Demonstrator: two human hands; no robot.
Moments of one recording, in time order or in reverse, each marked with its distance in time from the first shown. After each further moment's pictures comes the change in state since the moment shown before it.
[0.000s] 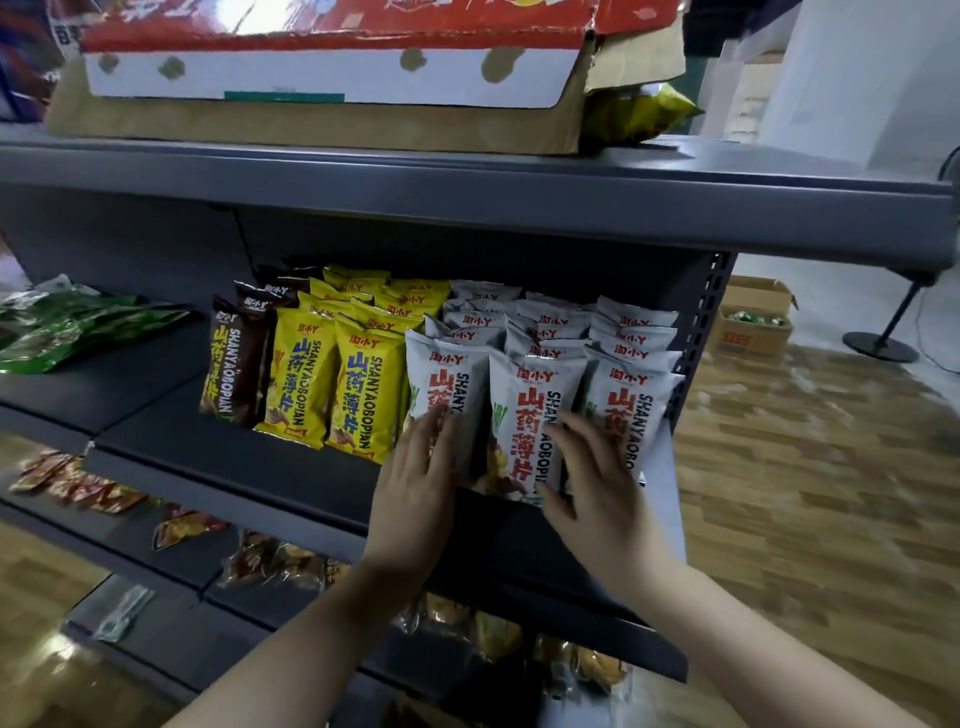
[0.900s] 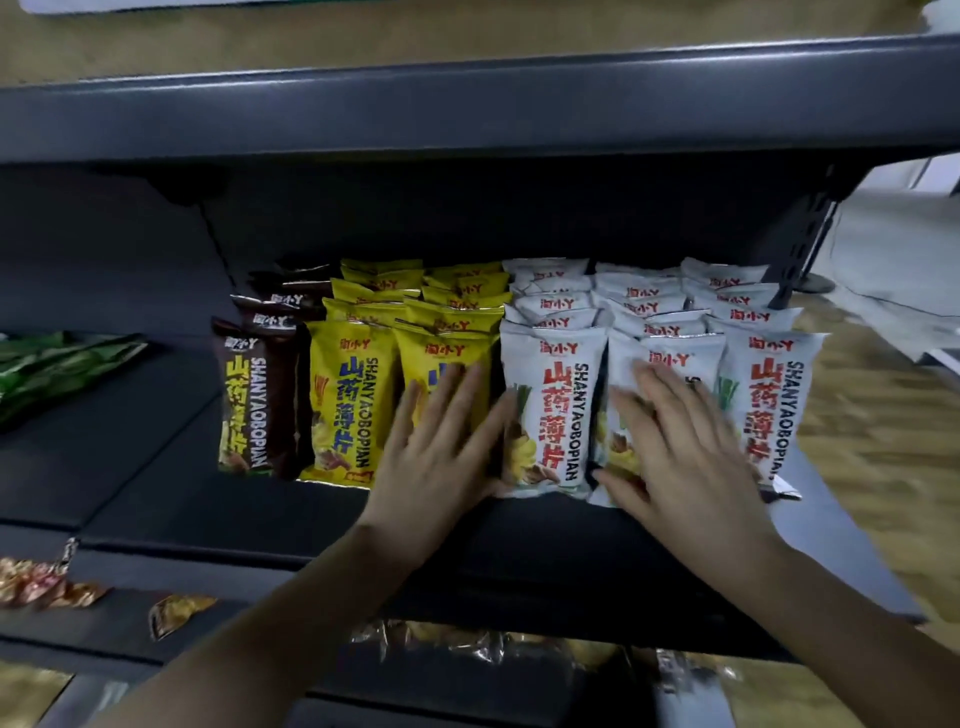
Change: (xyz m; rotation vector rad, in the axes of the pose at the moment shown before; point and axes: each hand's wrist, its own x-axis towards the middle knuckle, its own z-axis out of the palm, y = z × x) left_hand 0.054 -0.141 0.001 0.278 0.046 0.523; right_hand 0.043 -0.057 0.055 -0.555 -0.020 0.044
